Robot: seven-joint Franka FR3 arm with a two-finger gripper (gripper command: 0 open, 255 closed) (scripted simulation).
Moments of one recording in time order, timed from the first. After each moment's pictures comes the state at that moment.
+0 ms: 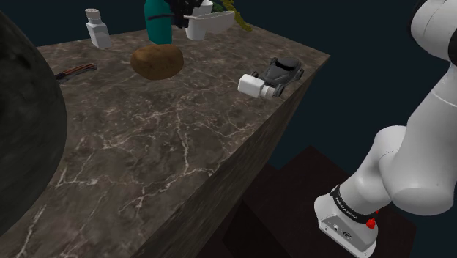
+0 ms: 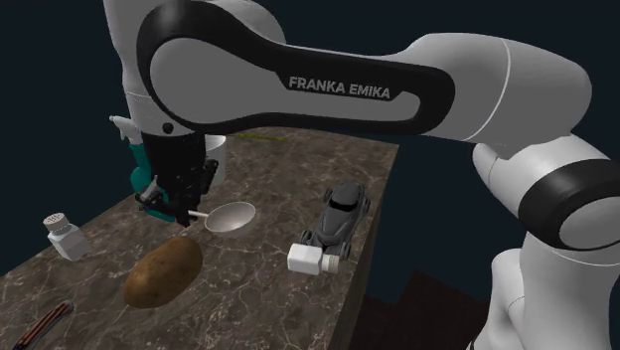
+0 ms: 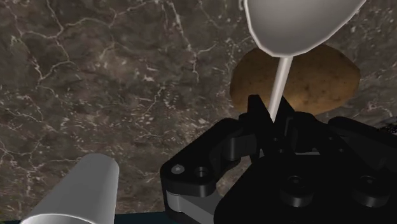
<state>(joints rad) 0.47 0.18 0.10 -1.24 -0.04 1.57 0.39</state>
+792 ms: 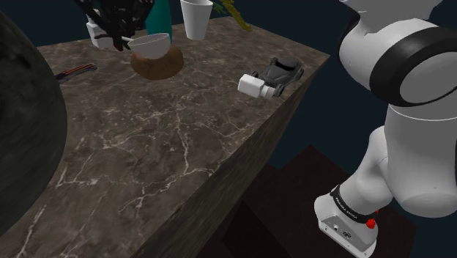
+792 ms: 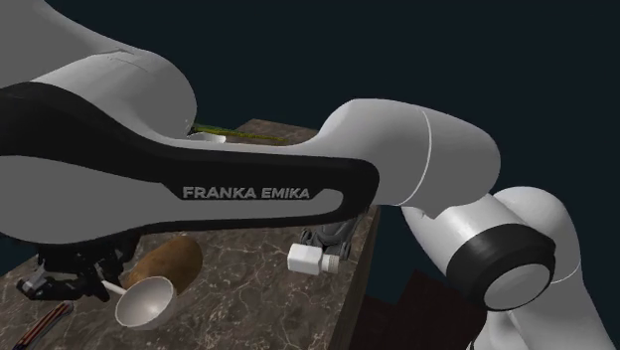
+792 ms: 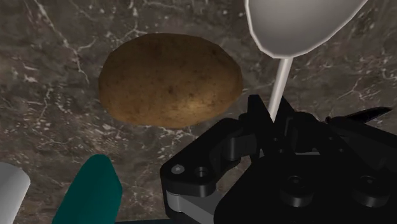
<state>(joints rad) 0.65 0.54 0.15 -0.80 -0.12 1.47 0.58</state>
